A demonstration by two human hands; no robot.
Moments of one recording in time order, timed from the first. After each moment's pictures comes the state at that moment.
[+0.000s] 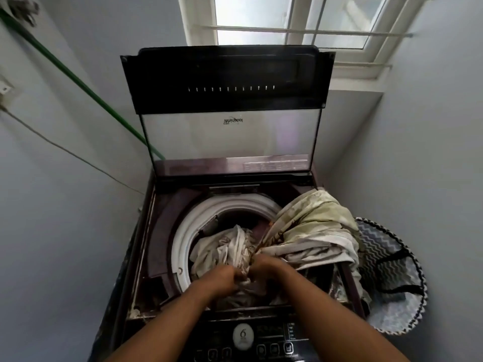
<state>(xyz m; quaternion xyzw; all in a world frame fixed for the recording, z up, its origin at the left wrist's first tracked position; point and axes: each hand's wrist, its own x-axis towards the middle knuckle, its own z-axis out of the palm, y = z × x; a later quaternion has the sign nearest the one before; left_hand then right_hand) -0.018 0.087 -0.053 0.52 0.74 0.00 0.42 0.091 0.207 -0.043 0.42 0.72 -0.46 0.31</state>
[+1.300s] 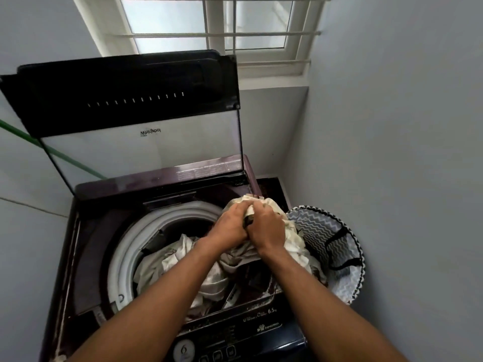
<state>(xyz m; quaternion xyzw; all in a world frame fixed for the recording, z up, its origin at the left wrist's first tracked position) 0.066 0.258 0.019 0.58 0.70 0.24 0.34 0.179 0.295 0.020 0.57 0.79 -0.17 -0.14</state>
